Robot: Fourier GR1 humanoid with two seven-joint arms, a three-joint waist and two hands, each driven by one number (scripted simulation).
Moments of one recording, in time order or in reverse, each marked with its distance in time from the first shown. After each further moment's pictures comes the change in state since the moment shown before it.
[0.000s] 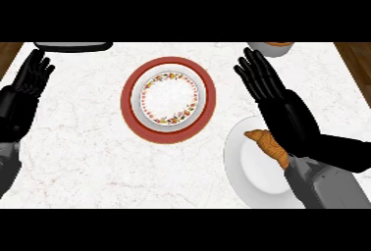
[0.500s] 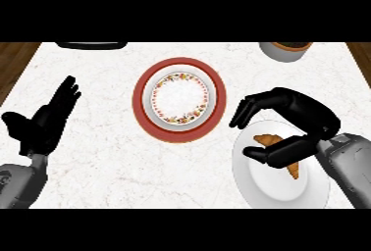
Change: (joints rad) left arm 0.054 -0.100 -0.071 0.070 0.008 0.034 0.114; right arm -0.112 -0.257 0.054 0.142 0.073 0.442 -0.138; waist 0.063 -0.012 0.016
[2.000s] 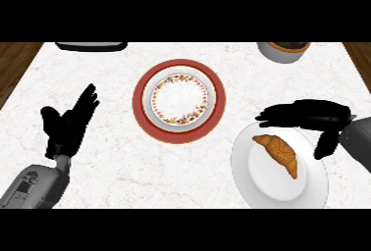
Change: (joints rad) left arm -0.006 -0.104 -0.040 0.009 -0.063 0.071 0.127; right arm -0.191 -0.238 0.378 0.656 0.793 -0.165 -0.772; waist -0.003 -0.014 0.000
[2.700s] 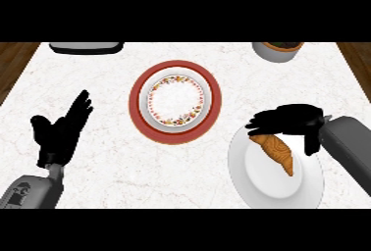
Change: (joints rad) left arm 0.076 -0.015 0.056 -0.065 -0.045 -0.031 0.019; right arm -0.036 0.125 0.034 0.126 0.283 -0.091 -0.004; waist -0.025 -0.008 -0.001
